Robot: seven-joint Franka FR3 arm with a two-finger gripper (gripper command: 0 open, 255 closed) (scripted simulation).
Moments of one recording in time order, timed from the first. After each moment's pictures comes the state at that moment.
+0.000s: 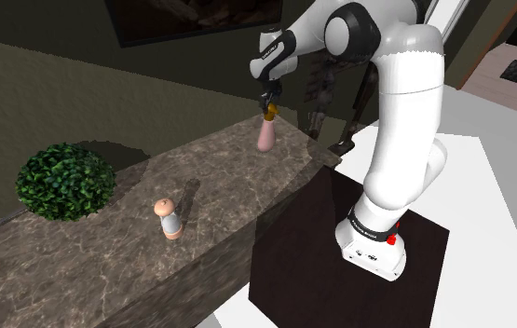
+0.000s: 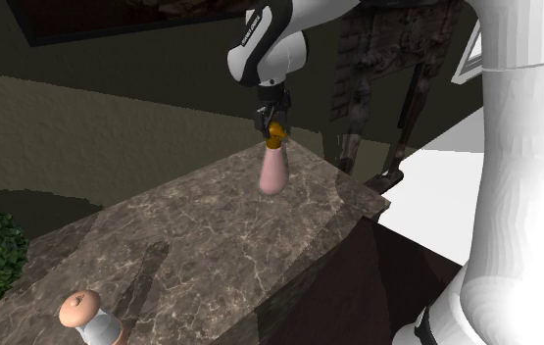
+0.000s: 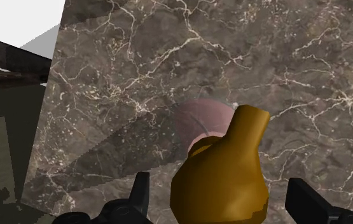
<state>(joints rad) -0.20 0.46 -0.23 -1.85 -0.04 2.33 -0.44</state>
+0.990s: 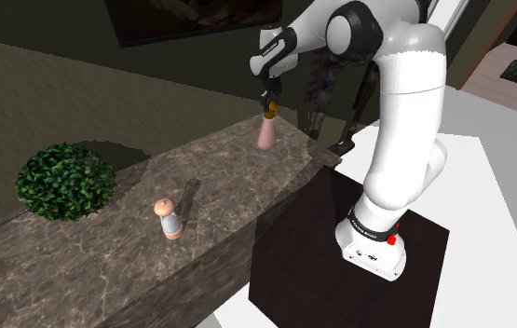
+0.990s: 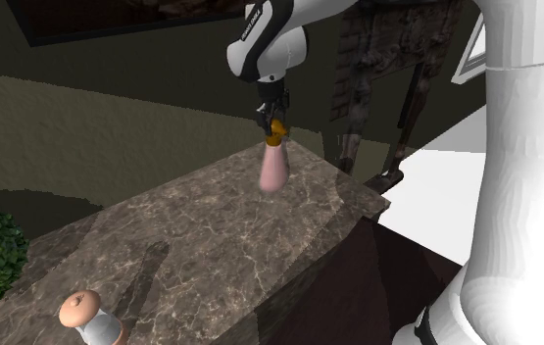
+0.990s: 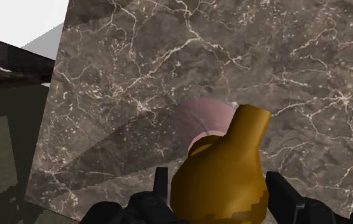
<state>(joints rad) -0.20 0.44 -0.23 -1.84 -0.04 2.31 -0.44</state>
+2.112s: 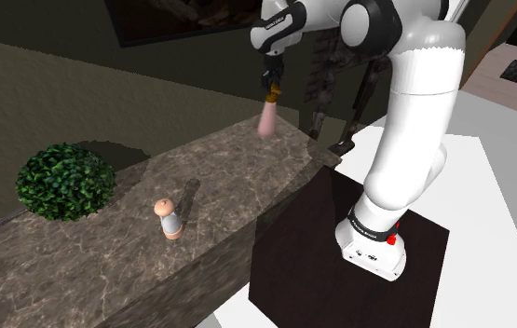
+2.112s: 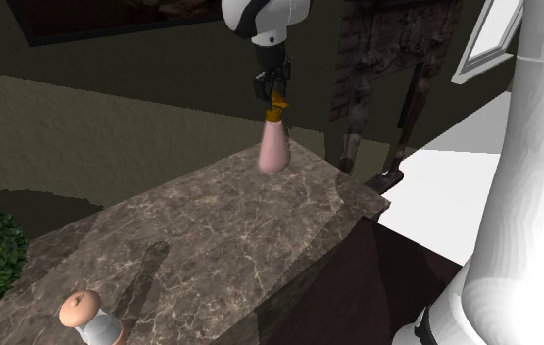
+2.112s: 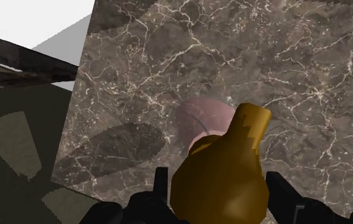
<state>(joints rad) -0.19 0.33 -0.24 -1.76 -0.06 2.12 -0.45</state>
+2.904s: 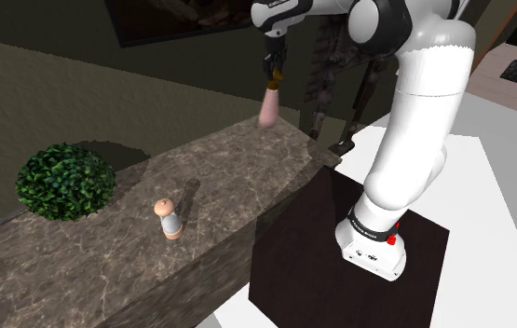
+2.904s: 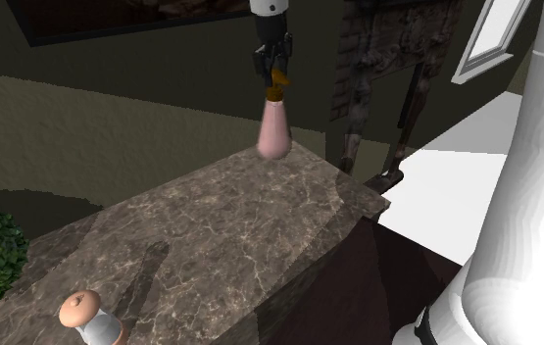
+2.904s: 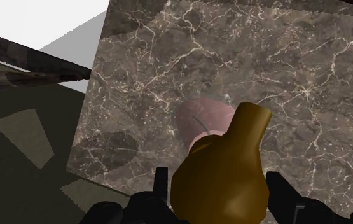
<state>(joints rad) -0.19 0.28 -0.24 -1.66 -0.07 1.98 -0.46</state>
